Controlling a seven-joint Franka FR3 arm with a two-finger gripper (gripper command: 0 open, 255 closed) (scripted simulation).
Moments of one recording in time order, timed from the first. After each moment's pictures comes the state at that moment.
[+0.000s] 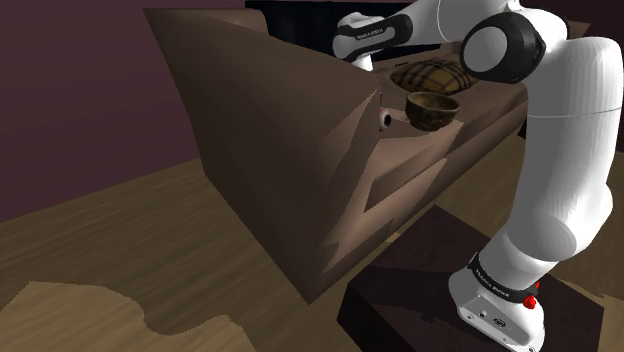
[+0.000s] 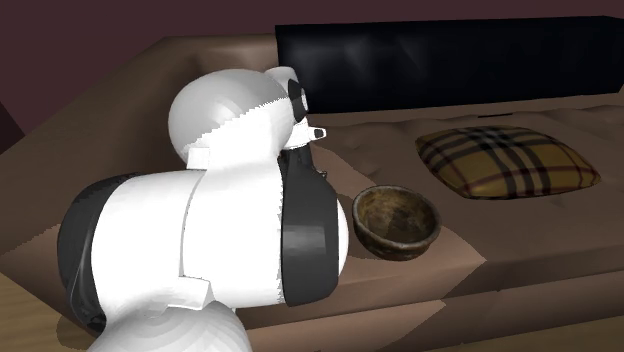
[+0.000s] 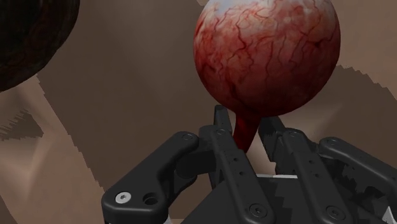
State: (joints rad) arm -0.12 0.47 -0.08 -1.45 -0.17 1.51 0.04
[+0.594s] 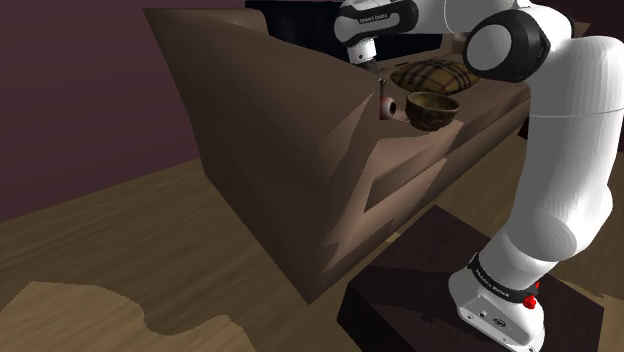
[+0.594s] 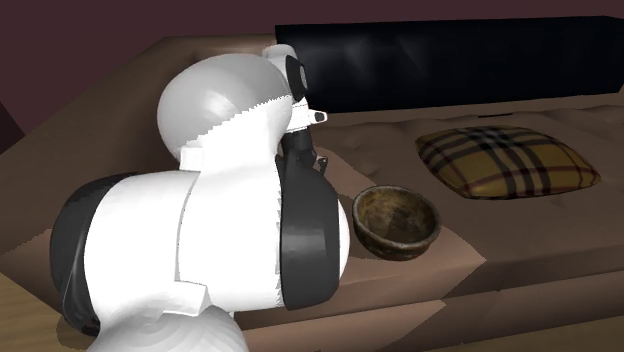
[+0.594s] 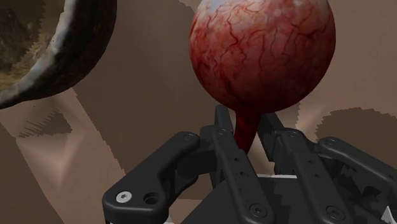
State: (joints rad) arm -0.12 0.45 -0.08 -1.36 -0.18 1.41 0.02
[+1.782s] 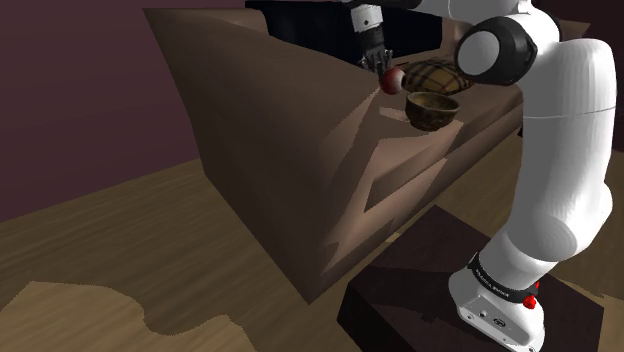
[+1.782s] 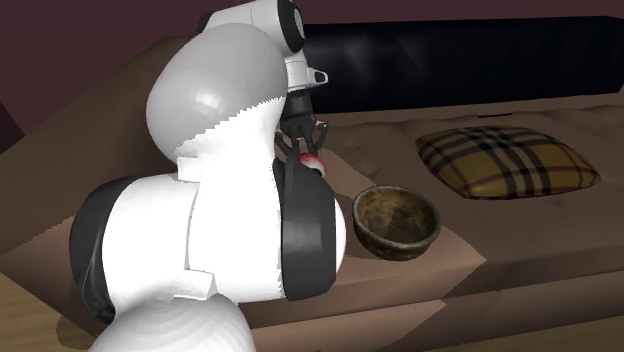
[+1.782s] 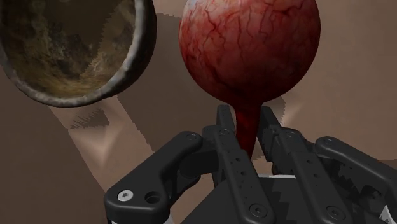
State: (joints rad) arm -0.12 0.50 -0.09 -1.05 -0.18 1.15 -0.03
